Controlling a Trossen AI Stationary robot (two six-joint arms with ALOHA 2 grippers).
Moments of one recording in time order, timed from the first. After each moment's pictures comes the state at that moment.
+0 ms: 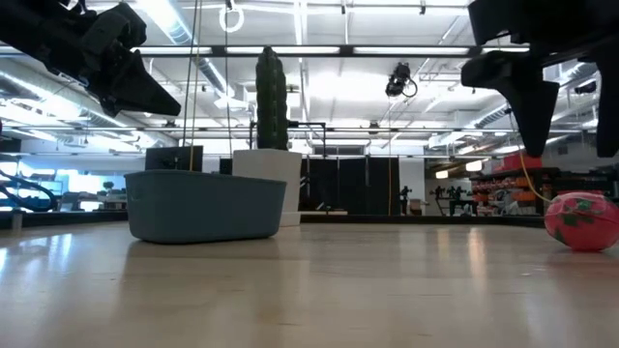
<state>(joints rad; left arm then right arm) -0.27 0.66 0.35 -0.16 -0.67 -0.43 0.49 1.70 1.23 -1.12 0.15 0.26</state>
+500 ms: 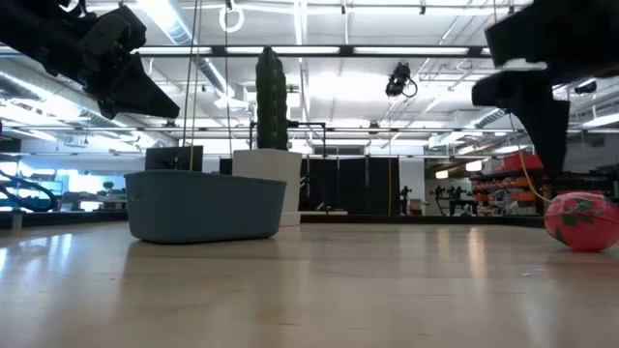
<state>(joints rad) -0.27 0.66 0.35 -0.17 -0.67 -0.46 0.49 1.71 1.19 -1.10 0.08 0.22</state>
